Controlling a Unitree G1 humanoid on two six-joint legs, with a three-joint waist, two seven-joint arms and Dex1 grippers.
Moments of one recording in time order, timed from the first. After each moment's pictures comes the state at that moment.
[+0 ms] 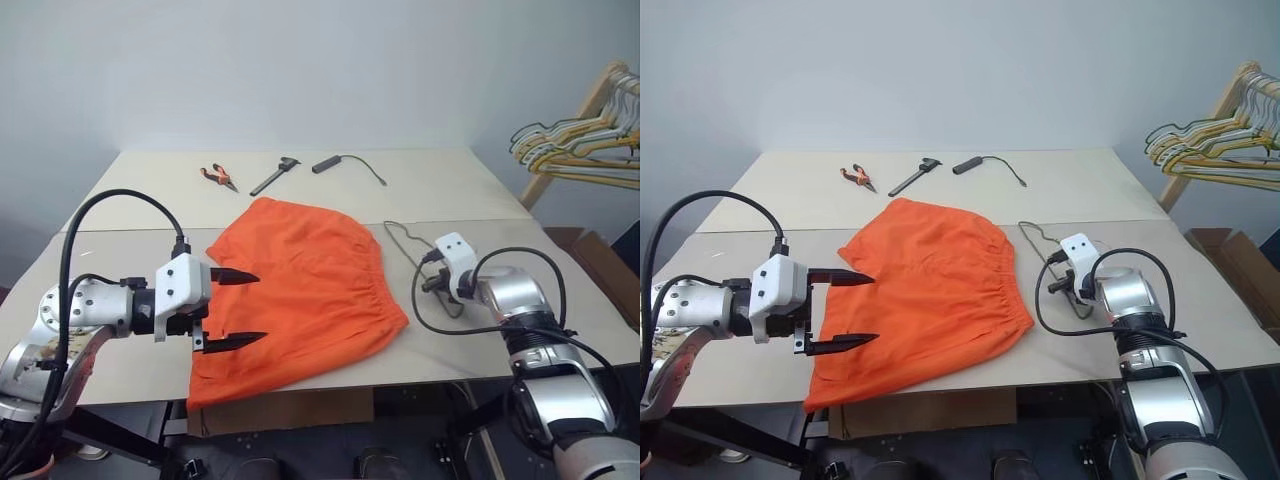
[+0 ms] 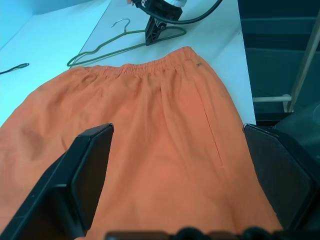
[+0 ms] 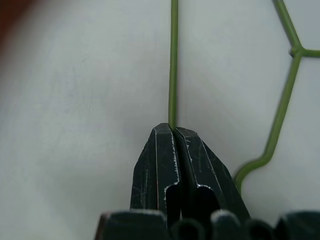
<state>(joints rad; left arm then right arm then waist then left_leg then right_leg) -0.12 0.91 0.13 -0.45 -0.47 0.37 -1.15 -0.70 -0.50 0.10 0.58 -0.01 0.77 0.57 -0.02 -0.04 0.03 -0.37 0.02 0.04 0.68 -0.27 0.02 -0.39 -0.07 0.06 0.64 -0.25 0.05</state>
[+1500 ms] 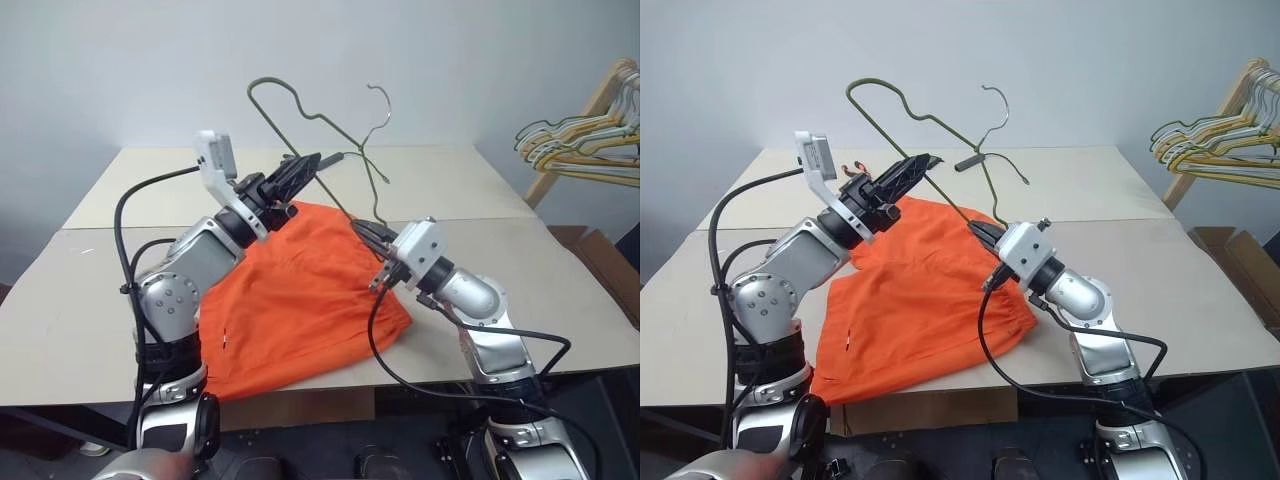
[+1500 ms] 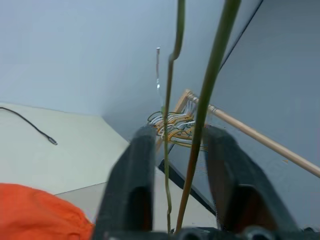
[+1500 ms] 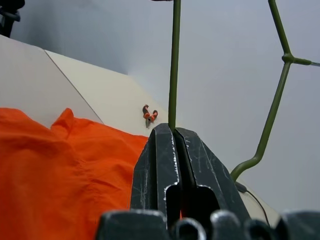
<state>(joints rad) -0.62 0.19 0.24 -0.27 -1.05 0.85 -0.14 -0.37 -0.35 0.11 -0.15 0.02 -0.07 0.56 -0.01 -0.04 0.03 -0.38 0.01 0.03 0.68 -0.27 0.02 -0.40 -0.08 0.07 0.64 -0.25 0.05</state>
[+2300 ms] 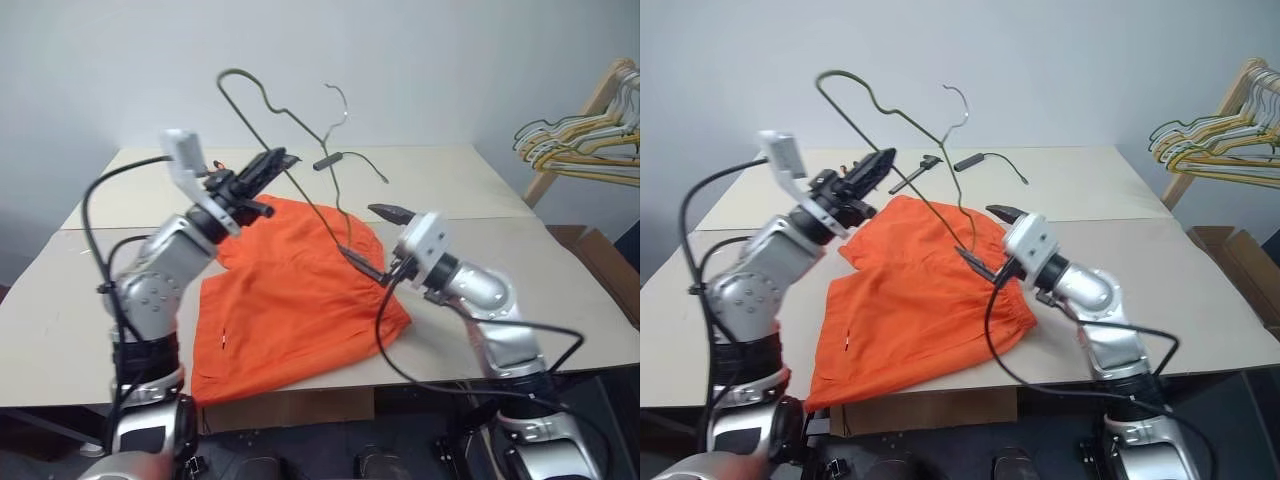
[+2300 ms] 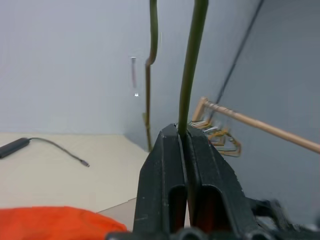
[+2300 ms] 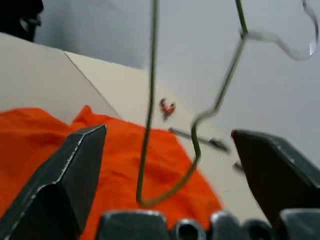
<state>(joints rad) -0.59 0.38 0.31 -0.21 -0.99 0.72 -0.45 -0.43 -0.47 0.04 -0.18 0.32 0.26 0.72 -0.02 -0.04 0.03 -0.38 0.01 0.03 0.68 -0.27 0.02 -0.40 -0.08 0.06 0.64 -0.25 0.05</state>
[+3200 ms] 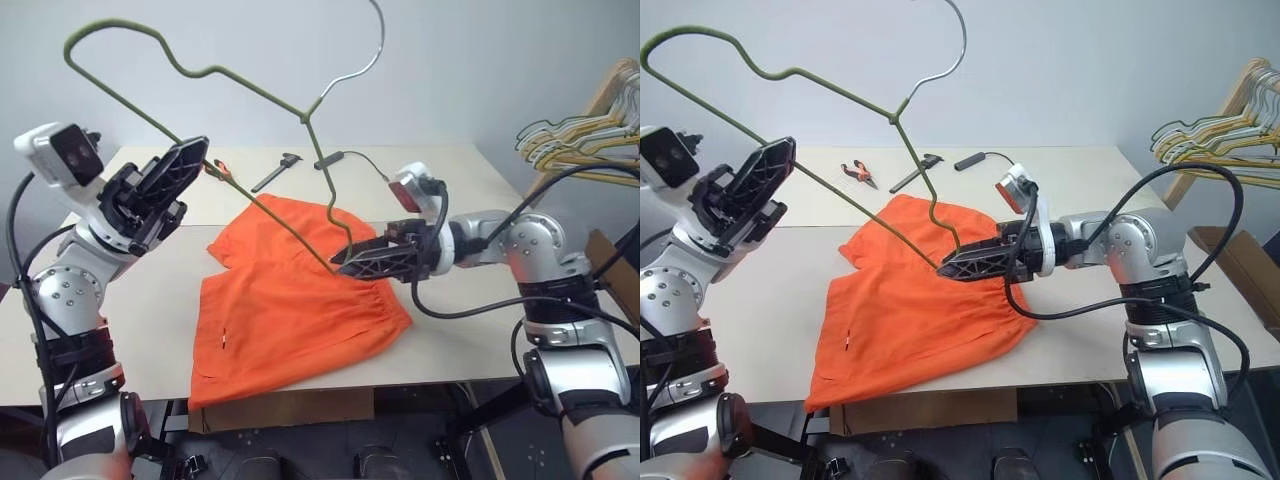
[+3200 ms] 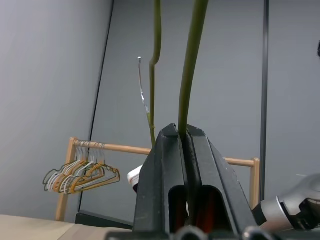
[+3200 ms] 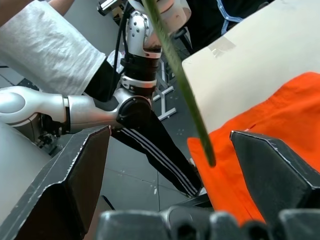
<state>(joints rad) -0.58 0.55 0.43 -0.02 -1.23 0.73 -1.14 -0.89 -0.57 0.10 0.07 0.93 1.29 1.18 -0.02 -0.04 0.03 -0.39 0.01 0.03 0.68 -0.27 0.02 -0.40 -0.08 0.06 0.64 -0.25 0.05</state>
